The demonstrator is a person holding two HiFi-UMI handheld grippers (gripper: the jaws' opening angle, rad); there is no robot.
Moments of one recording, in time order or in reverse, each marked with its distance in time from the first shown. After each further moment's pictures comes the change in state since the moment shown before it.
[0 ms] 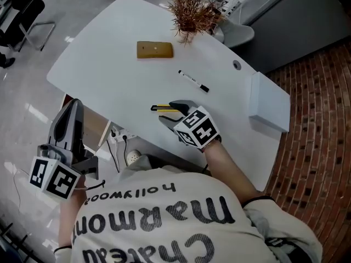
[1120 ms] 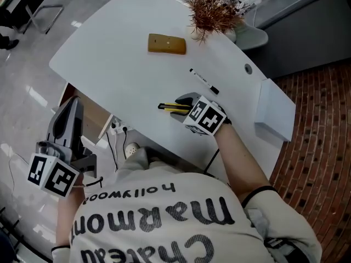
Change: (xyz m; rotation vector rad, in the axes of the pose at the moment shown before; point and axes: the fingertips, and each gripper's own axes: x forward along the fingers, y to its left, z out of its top) left arm -0.003 0.033 -0.017 -0.024 0.034 0.079; right arm 0.032 -0.019 -0.027 -0.297 0.238 0.167
